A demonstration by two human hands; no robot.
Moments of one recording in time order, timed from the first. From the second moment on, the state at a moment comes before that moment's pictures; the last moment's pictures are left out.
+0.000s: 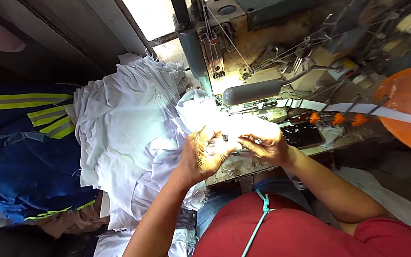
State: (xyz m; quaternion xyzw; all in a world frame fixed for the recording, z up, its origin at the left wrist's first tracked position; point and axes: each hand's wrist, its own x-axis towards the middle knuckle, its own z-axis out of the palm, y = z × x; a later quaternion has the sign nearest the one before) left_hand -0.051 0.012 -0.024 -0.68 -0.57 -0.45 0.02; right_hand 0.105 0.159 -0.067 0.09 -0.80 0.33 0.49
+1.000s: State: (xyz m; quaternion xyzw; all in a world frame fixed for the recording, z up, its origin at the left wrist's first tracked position) left_hand -0.084 0.016 -0.043 -0.71 -0.66 -0.15 0.17; right_hand 0.112 0.130 -0.132 -0.01 -0.78 0.40 0.47
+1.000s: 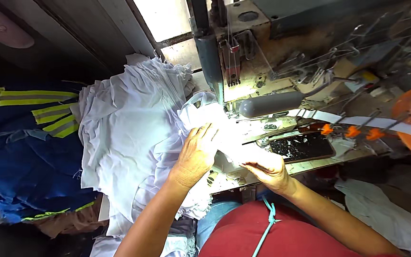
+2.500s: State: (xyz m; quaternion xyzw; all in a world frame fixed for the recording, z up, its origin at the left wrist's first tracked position) left_hand -0.089 0.056 -0.051 -0.63 -0.75 -0.18 0.10; right_hand 0.140 0.125 -0.156 -0.12 -0.93 0.14 0.32
